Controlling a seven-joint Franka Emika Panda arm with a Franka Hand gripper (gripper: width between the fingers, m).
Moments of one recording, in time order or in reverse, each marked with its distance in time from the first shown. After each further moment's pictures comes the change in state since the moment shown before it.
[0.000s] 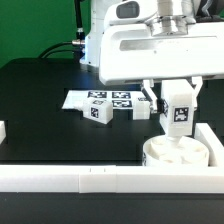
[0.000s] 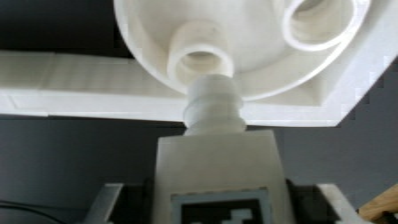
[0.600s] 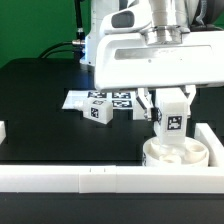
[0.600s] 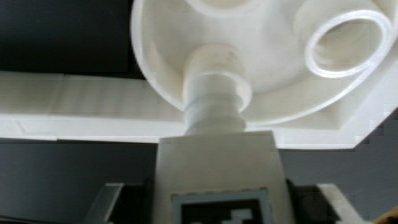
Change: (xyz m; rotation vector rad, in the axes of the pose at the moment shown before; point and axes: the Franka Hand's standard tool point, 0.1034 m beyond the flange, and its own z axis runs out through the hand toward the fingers) arm -0.007 0.008 0.010 -0.005 -0.017 0.011
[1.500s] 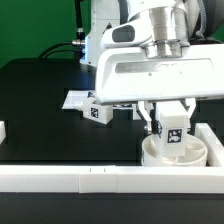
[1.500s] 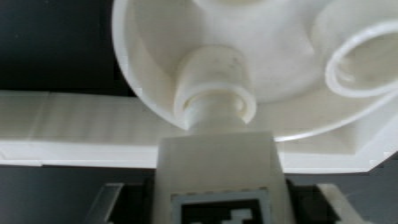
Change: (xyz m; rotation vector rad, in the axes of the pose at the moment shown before) arm -0.010 -0.001 0.018 -0.008 0.026 -0.001
